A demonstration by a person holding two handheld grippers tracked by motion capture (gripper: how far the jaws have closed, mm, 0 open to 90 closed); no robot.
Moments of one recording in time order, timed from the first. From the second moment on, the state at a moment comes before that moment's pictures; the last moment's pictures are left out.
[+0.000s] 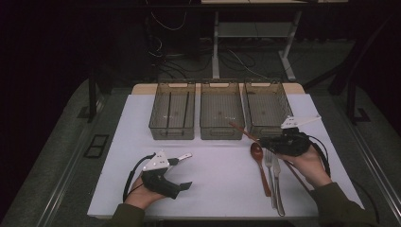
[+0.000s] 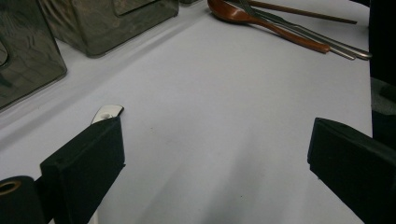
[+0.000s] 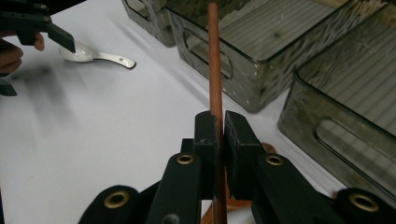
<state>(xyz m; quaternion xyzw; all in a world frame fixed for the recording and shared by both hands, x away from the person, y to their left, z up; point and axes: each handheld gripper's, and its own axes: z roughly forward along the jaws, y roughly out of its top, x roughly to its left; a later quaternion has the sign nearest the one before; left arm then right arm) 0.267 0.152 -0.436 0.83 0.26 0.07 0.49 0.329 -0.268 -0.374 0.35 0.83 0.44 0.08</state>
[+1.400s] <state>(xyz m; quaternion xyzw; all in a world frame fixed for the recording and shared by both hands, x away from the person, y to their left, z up) 0.267 0.152 -0.436 0.83 0.25 0.06 0.49 0.416 -0.137 -0.336 0.33 0.85 0.41 0.09</state>
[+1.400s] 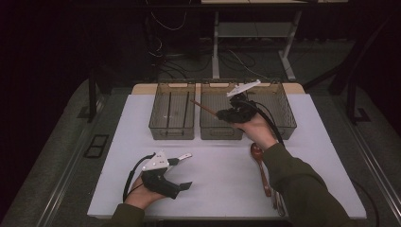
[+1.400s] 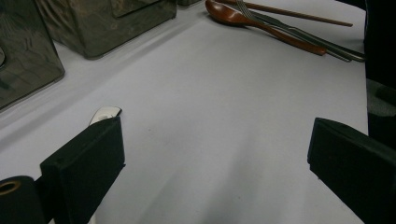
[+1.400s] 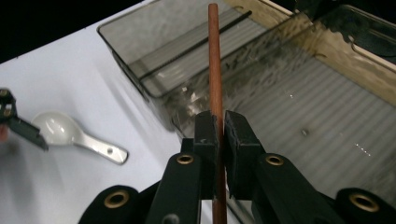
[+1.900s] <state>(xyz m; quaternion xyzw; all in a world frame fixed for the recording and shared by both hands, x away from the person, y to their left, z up) 0.267 0.153 -0.435 0.83 0.25 0.06 0.50 0.448 -0.079 -0.346 0.33 0.86 0.39 0.08</state>
